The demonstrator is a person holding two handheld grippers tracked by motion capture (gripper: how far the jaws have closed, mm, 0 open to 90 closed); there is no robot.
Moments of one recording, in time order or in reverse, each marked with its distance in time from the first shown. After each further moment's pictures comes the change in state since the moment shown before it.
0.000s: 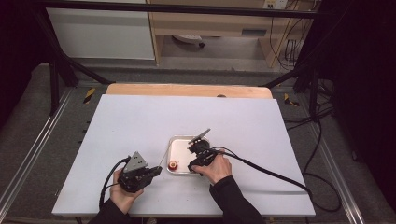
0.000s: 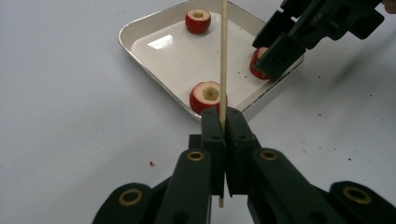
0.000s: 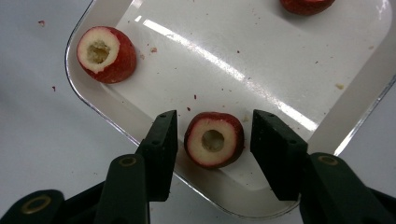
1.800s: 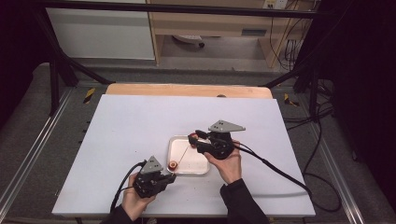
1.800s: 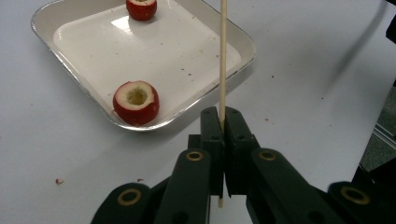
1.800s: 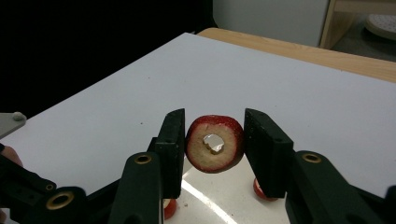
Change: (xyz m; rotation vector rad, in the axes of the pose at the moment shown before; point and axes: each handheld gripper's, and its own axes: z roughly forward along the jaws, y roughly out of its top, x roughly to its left) left arm -0.036 0.012 0.023 0.064 -0.097 -0.063; right arm -0.020 -0.013 -0.071 -0.758 0.164 -0.116
